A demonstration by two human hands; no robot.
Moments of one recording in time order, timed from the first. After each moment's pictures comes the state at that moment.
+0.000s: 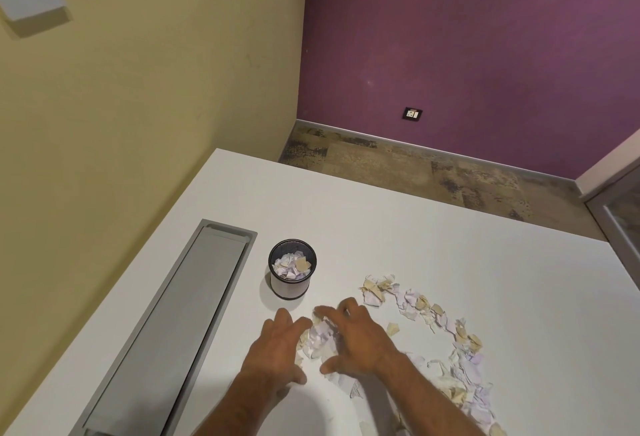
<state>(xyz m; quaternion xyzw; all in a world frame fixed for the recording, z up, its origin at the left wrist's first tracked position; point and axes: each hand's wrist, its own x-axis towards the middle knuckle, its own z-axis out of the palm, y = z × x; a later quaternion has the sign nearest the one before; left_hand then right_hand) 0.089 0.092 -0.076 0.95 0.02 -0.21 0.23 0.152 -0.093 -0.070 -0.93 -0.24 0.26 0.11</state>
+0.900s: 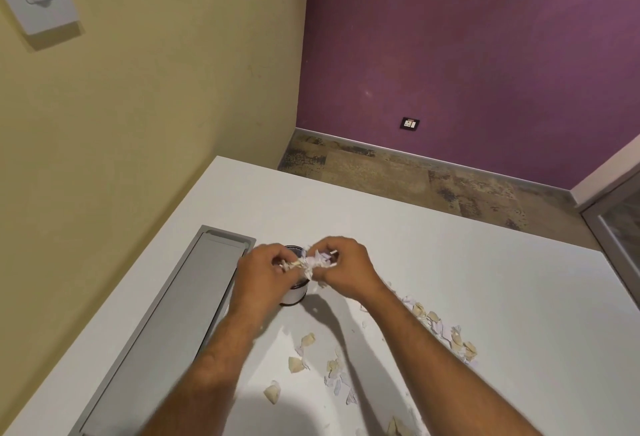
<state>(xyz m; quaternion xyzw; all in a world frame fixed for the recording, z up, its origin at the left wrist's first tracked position) 0.147 0.119 0.033 0.84 0.19 0.08 0.50 0.211 -0.036 0.043 -0.88 -0.13 0.13 0.43</state>
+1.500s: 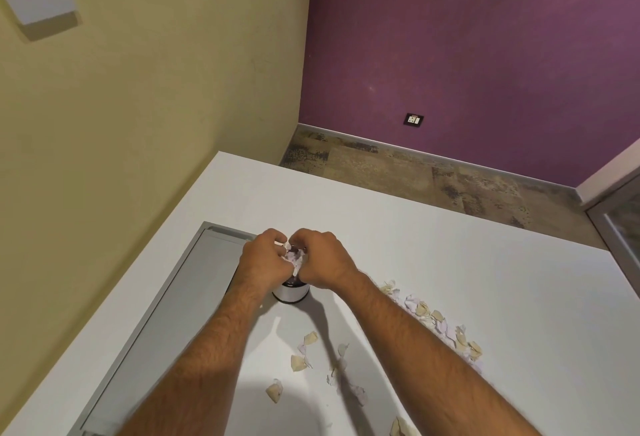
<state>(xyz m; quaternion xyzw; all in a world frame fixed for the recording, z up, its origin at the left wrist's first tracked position) 0.181 0.132 0.018 0.84 0.24 -0.03 0.49 0.227 0.005 0.032 -0.93 -0.22 0.16 0.26</state>
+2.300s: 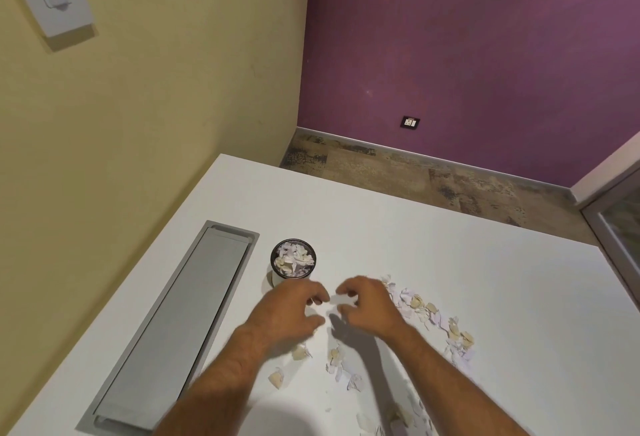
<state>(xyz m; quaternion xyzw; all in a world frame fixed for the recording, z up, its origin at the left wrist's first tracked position) 0.117 0.100 -0.008 0.92 -0.05 -0.11 0.37 0.176 -0.094 -0.015 -0.94 -0.16 0.16 0.26</state>
